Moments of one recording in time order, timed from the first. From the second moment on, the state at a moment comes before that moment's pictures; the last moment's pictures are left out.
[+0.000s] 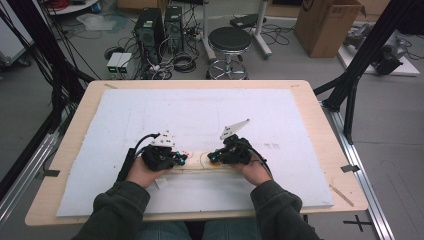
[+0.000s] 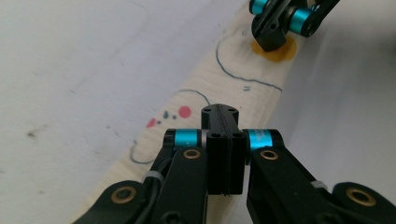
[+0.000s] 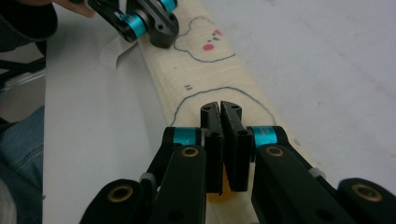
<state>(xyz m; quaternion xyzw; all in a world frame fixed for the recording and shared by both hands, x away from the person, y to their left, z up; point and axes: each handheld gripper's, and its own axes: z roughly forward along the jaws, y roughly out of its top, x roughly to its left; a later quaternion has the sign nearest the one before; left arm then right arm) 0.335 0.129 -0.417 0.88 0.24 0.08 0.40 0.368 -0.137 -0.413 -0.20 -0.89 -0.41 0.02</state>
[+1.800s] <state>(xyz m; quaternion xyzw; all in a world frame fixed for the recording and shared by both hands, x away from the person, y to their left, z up) 0.313 0.192 -0.437 0.86 0.30 0.10 0.41 0.343 -0.245 -0.438 -0.29 -0.86 -0.41 0.02</state>
